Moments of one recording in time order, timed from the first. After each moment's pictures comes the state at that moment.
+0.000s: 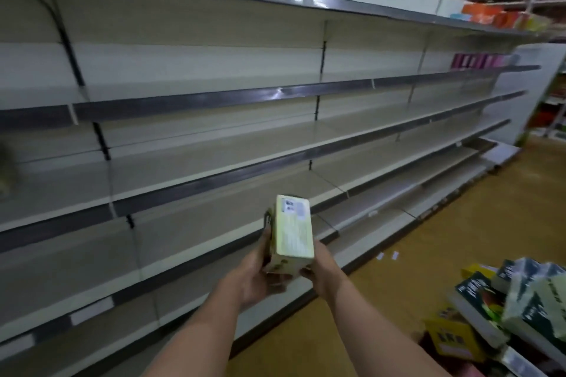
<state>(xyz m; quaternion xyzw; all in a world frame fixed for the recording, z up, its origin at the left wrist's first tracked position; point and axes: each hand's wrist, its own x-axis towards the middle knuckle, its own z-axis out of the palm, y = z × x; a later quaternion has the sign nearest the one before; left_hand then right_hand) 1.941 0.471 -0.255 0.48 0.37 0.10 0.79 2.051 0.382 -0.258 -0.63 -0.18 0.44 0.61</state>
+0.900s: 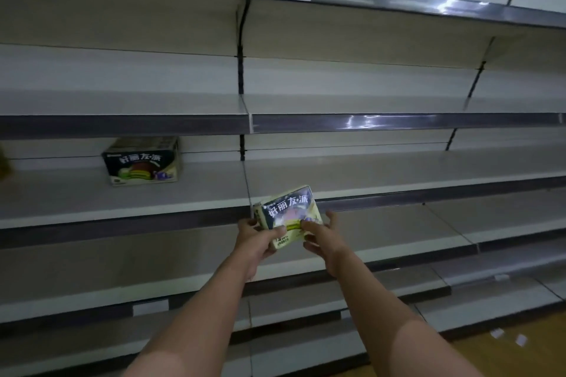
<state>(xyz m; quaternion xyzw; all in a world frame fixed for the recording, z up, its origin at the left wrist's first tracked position) 1.777 0.667 -0.242 0.43 0.48 0.39 0.66 1.920 0.621 -0.240 -0.59 -0.27 0.47 0.59</state>
